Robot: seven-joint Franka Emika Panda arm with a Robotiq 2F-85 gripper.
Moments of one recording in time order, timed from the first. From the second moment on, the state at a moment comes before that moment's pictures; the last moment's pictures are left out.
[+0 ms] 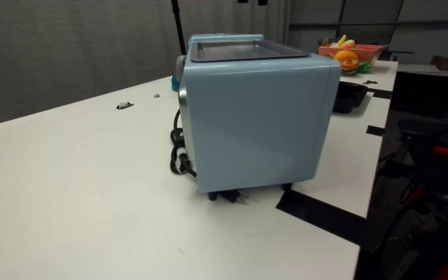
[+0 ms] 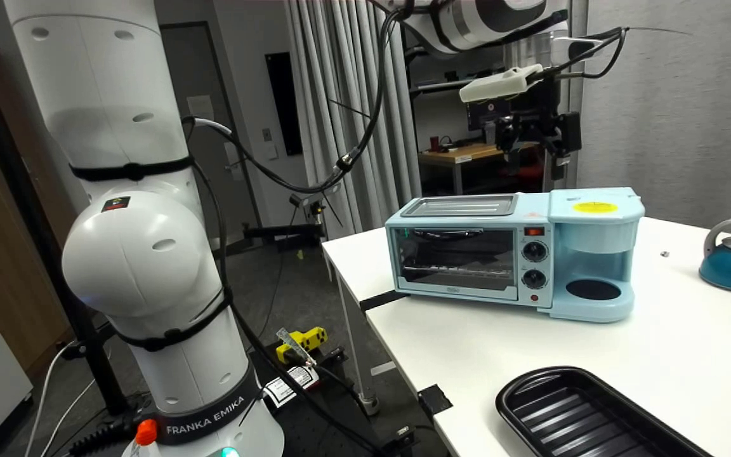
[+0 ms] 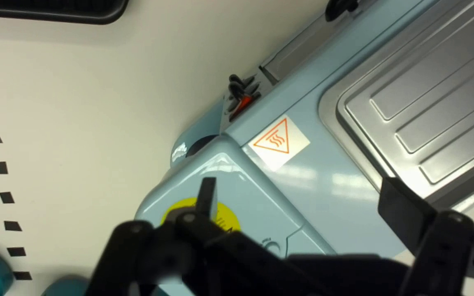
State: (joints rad) arm -0.03 0.07 -0.04 -1.96 0.01 2.08 0.04
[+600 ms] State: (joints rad) arm -0.02 0.18 -0.03 -1.83 0.01 2.09 0.06
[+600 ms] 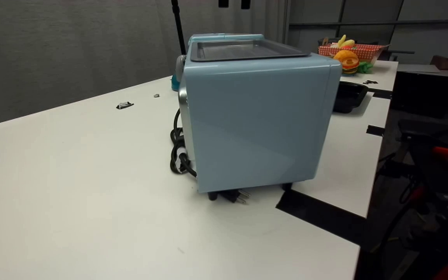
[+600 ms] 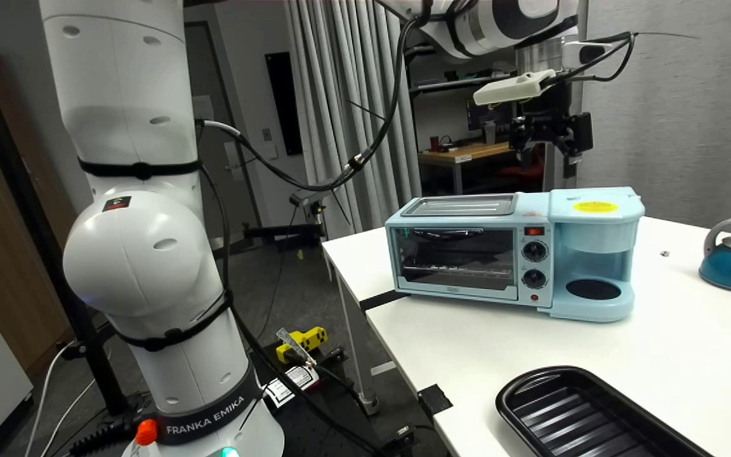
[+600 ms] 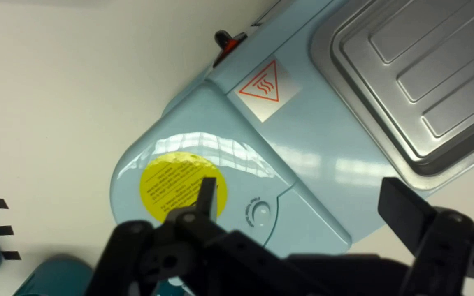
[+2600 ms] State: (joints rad) arm -0.02 0.33 -0.05 -1.68 0.00 2.09 0.08
